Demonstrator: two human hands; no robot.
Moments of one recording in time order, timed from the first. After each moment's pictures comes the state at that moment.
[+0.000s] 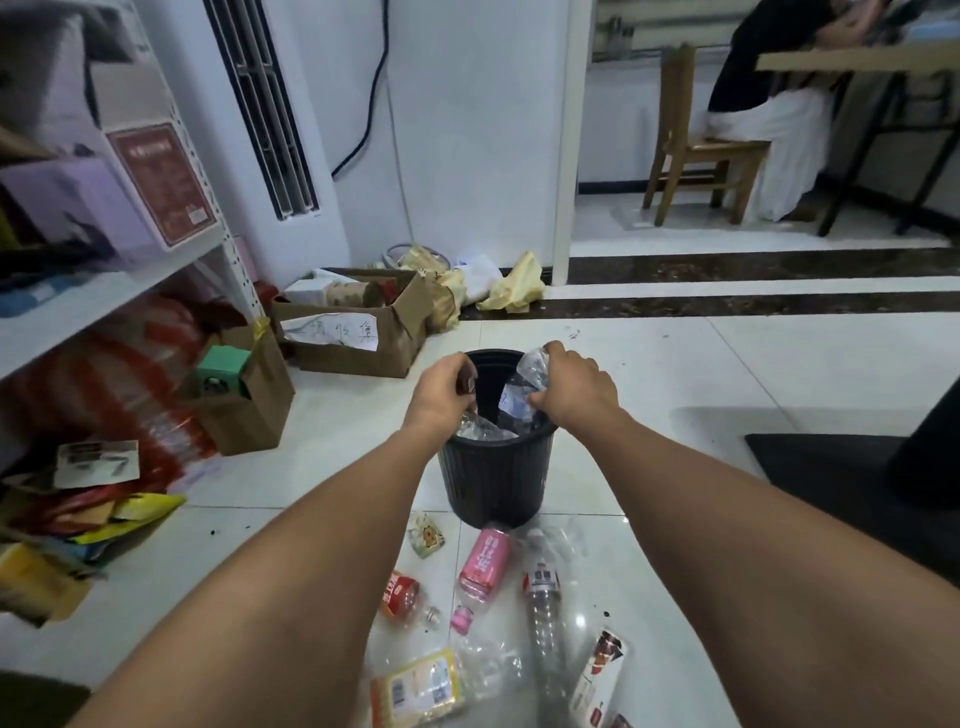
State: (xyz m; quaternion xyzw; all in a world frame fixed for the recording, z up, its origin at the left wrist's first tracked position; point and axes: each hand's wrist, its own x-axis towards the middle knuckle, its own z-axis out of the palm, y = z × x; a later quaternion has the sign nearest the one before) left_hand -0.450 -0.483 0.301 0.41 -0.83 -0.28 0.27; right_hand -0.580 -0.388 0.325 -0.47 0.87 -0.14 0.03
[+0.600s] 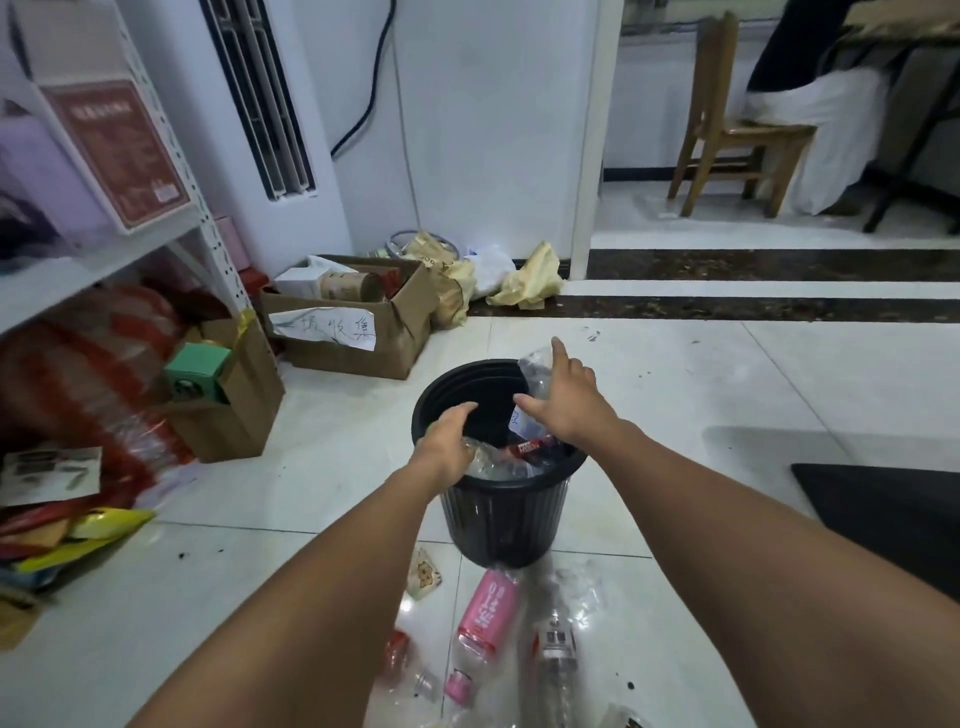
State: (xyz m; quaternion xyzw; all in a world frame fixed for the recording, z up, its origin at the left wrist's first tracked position) left_hand -0.489 -0.560 0.214 0.45 -0.82 -0.33 0.12; right_hand -0.639 -0.485 0.266 -0.49 0.84 -0.21 0.13
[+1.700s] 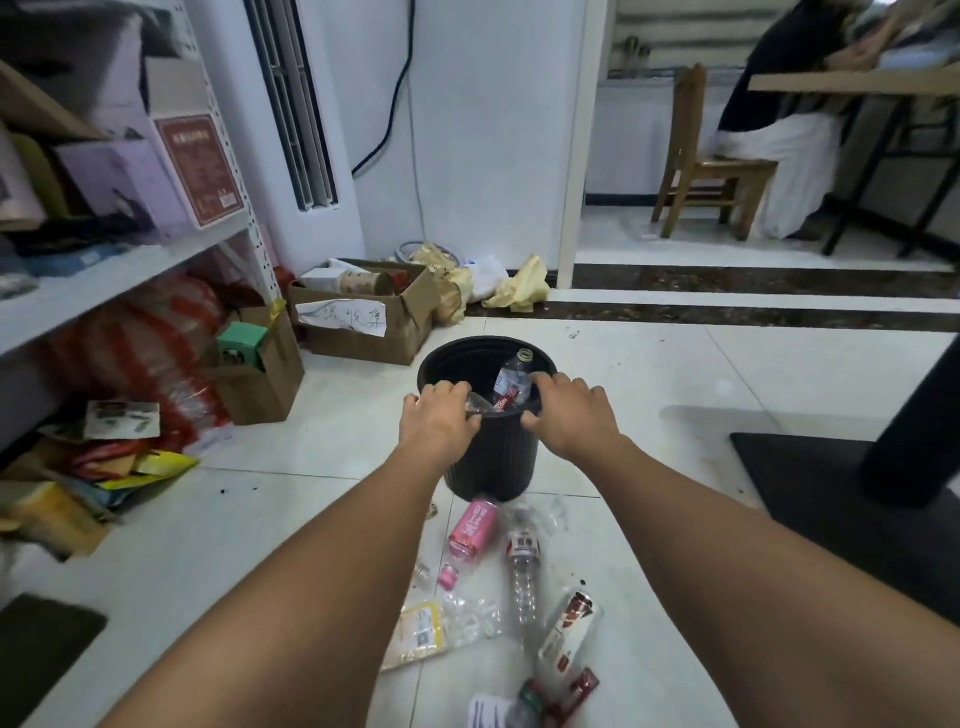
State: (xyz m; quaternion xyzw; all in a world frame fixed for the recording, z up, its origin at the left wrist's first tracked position) left_hand -0.424 -0.396 0.294 0.48 -0.87 -0.04 0.09; right_hand -0.555 -0.314 0.309 -0.54 0.84 -0.08 0.00
